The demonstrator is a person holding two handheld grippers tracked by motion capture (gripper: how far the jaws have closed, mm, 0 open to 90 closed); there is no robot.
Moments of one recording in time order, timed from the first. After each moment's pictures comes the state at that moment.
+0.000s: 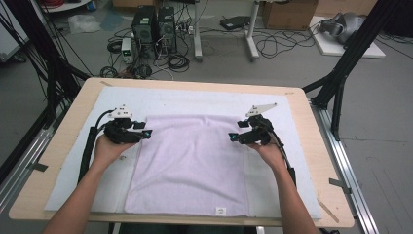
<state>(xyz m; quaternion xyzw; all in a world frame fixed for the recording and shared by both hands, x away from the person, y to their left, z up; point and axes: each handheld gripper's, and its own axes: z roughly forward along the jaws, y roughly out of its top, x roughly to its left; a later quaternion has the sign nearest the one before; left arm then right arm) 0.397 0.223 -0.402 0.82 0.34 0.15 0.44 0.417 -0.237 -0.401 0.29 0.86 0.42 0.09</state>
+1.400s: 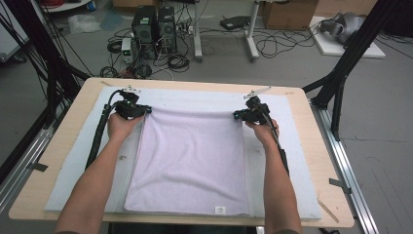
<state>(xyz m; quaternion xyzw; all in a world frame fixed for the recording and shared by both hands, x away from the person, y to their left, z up) 0.482 0.219 -0.409 0.79 0.44 0.18 0.40 0.487 -0.240 -0.405 0.35 0.85 0.38 0.12</state>
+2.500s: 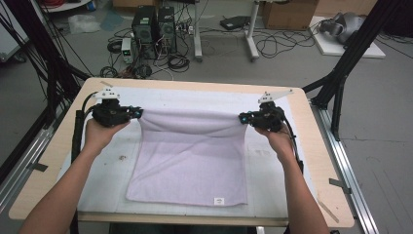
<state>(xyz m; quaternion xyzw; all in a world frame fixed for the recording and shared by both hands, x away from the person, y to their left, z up) 0.397 0.244 -0.354 0.80 0.32 0.15 0.49 0.415 -0.259 -0.353 0.29 0.84 0.45 0.11</state>
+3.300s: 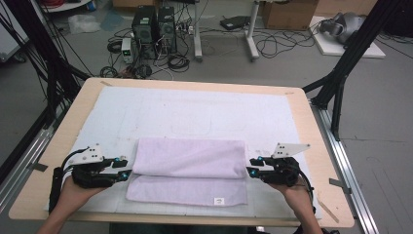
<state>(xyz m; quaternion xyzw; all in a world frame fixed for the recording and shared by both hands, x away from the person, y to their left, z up) 0.269 0.264 -0.413 0.83 0.28 0.10 0.47 0.286 -0.285 -0.404 0.27 0.84 0.47 0.07</state>
